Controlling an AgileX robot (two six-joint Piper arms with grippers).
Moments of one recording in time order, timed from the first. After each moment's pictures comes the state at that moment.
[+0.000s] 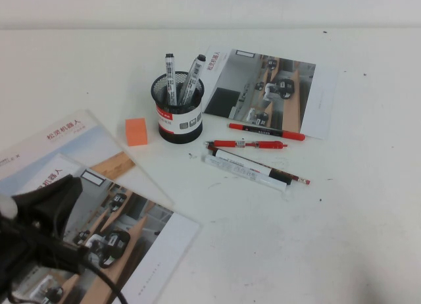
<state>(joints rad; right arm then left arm) 0.01 -0.01 0.03 0.47 0.36 -0.26 -0.47 0.83 -0.22 0.05 -0.38 -0.04</state>
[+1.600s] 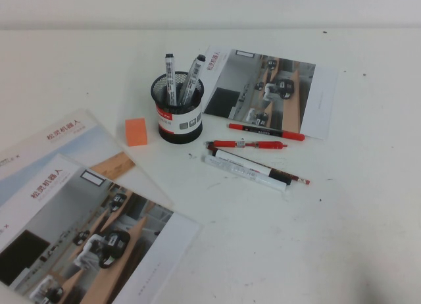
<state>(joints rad) 0.01 -0.01 0.03 0.48 0.36 -0.26 -0.07 -0.01 -0.02 -0.14 0.16 0.21</state>
